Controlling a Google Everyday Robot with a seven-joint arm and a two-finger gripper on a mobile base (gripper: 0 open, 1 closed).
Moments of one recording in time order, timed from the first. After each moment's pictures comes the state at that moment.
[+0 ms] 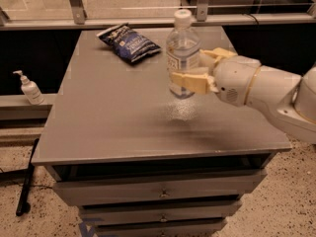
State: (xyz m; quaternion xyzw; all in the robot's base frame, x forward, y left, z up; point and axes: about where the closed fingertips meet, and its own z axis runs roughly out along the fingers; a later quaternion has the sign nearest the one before) arm 0.537 -0.060 0.955 -0.37 0.63 0.27 0.63
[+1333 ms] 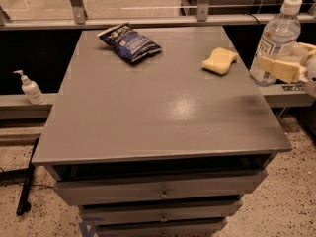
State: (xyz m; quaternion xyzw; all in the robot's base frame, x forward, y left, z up) arm 0.570 -0.280 0.966 -0.27 0.67 0.16 0.68
